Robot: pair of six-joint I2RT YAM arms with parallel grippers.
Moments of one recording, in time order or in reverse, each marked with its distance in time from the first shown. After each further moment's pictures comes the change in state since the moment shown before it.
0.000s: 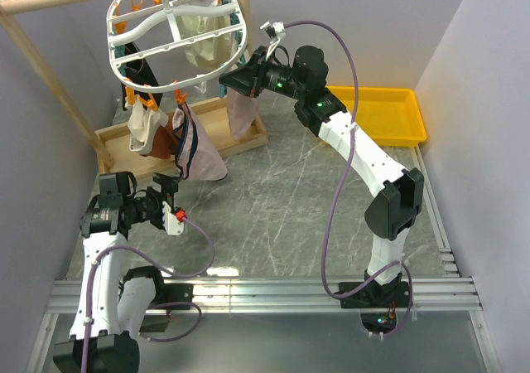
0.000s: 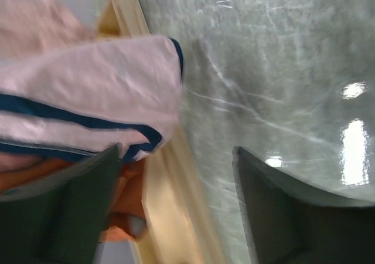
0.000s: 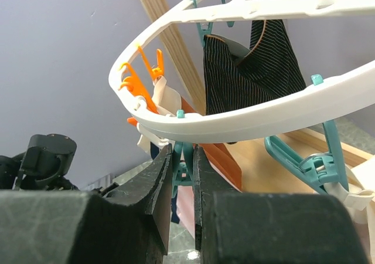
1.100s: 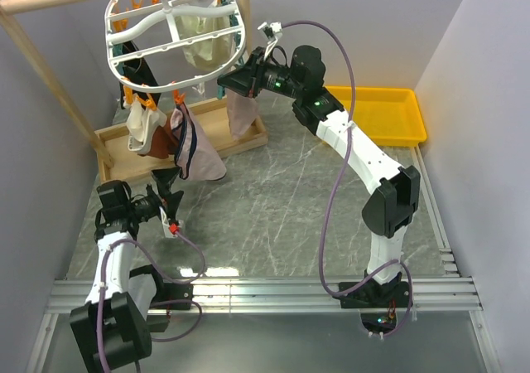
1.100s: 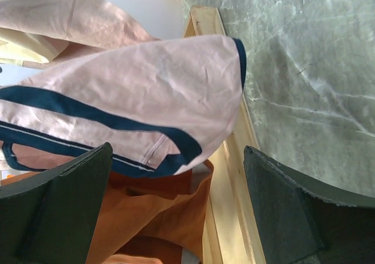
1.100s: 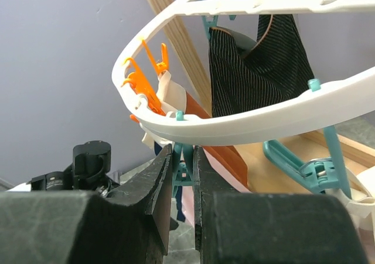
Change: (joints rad) left arm 0.177 0.085 -0.360 0.717 0.359 0.183; right arm -0.003 0.026 0.019 0.008 -0.029 0.027
